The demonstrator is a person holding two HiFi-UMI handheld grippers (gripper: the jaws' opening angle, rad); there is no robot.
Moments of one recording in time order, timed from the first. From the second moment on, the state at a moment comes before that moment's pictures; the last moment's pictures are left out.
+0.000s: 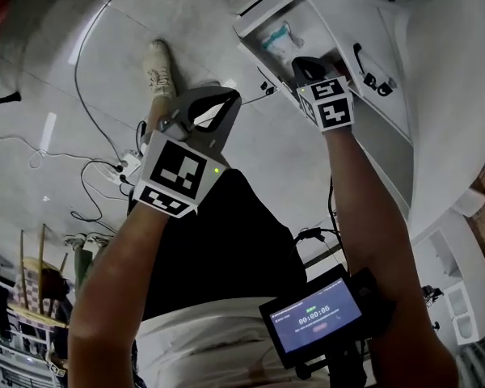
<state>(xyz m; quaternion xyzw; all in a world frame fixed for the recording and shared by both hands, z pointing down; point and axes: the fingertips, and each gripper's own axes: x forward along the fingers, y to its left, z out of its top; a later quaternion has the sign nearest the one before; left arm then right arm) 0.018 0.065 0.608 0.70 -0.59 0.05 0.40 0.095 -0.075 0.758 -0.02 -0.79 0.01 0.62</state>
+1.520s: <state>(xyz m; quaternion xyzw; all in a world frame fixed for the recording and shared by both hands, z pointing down) -0.001 0.072 0.645 0.69 -0.58 0.06 0.43 0.094 -0.104 0.836 -0.06 -0.71 -0.04 0.70</state>
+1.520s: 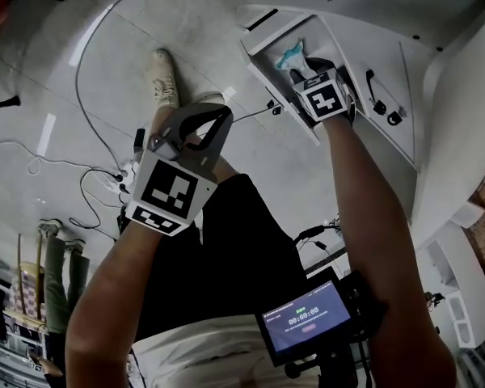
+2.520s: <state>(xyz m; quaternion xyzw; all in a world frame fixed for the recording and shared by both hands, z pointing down) -0.003 0.058 0.559 0.72 -0.57 0.11 0.38 0.040 -0.063 0.678 -0.01 -0.84 -0.02 0.54</state>
